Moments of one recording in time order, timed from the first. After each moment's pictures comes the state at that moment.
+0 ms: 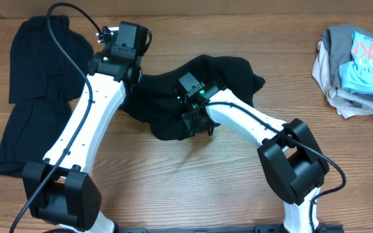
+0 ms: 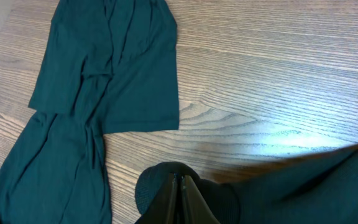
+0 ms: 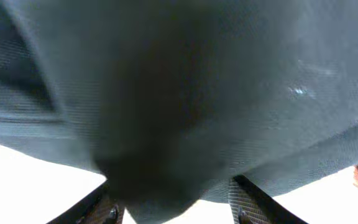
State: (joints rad) left arm -0.25 1.76 1.57 -0.88 -0.55 -0.37; right arm 0.66 2.05 1.50 -0.92 0.03 0.22
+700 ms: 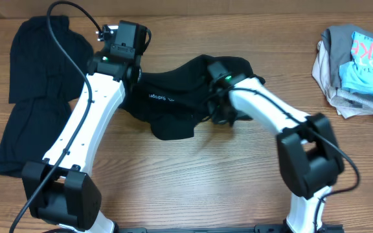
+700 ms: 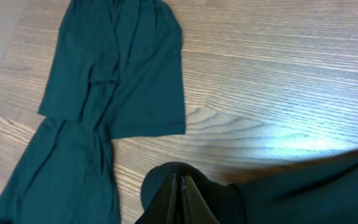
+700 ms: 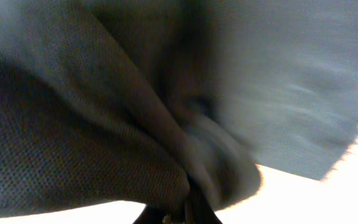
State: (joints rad) left arm -0.25 1.76 1.59 -0.89 -0.56 -0.33; right arm 0.45 2.00 1.50 -1.01 0.08 0.31
